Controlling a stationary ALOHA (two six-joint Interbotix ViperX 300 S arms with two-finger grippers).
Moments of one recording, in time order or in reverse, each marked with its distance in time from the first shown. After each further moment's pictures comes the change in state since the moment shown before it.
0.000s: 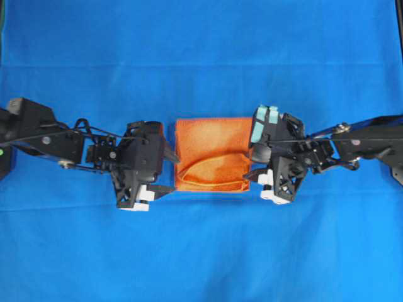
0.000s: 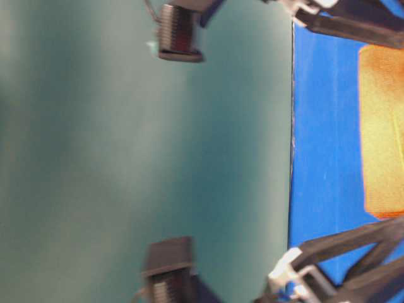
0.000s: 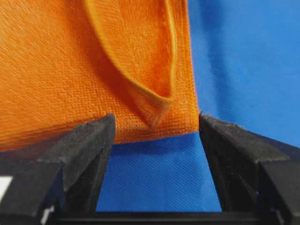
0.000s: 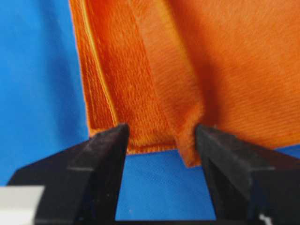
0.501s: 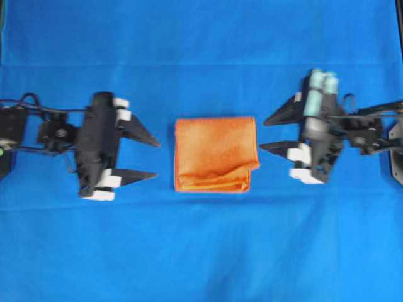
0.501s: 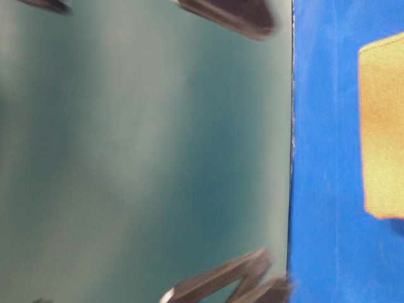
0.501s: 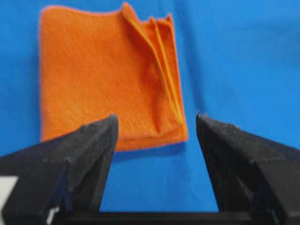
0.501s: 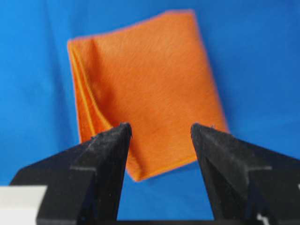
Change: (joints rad) left arm 0.020 -0.397 0.072 0.000 0.155 0.038; right arm 0.000 -0.394 0.014 -0.100 0.236 -0.011
